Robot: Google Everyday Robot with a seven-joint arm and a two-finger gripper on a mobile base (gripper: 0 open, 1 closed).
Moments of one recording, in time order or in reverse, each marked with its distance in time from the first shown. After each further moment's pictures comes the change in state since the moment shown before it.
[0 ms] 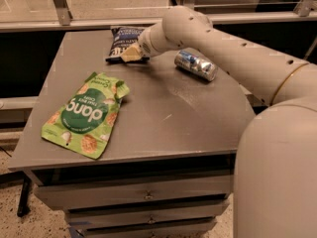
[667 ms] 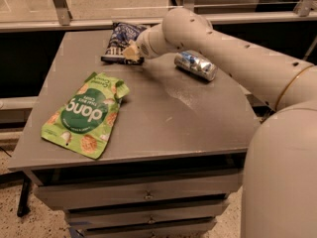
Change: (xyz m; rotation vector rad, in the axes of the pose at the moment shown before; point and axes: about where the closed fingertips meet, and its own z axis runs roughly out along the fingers) arm -0.002 0.017 -0.003 -0.029 -0.020 0.032
